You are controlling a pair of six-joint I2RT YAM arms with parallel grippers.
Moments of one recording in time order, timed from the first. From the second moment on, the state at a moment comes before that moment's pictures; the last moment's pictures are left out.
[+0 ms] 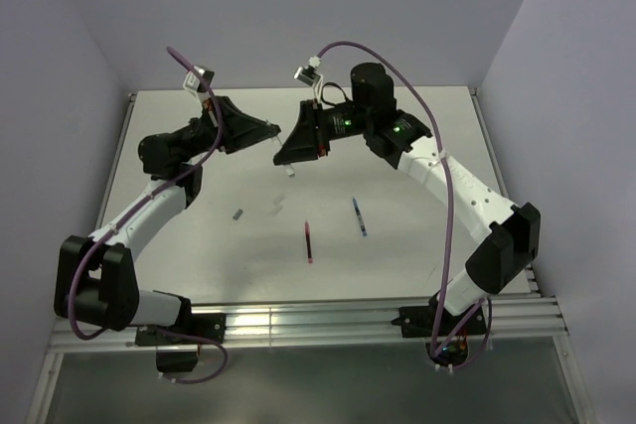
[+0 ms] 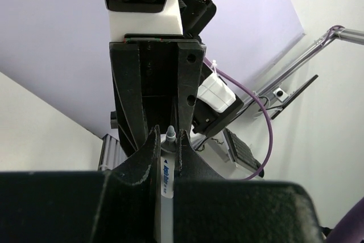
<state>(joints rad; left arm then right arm) -0.26 1.37 0.90 1.28 1.00 -1.62 0.61 1.55 1.54 -0.18 -1.10 0.60</state>
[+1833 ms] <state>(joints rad) -0.26 1.47 1.20 -0.70 0.24 0.03 0.41 1.46 1.45 -0.67 -0.51 0.11</state>
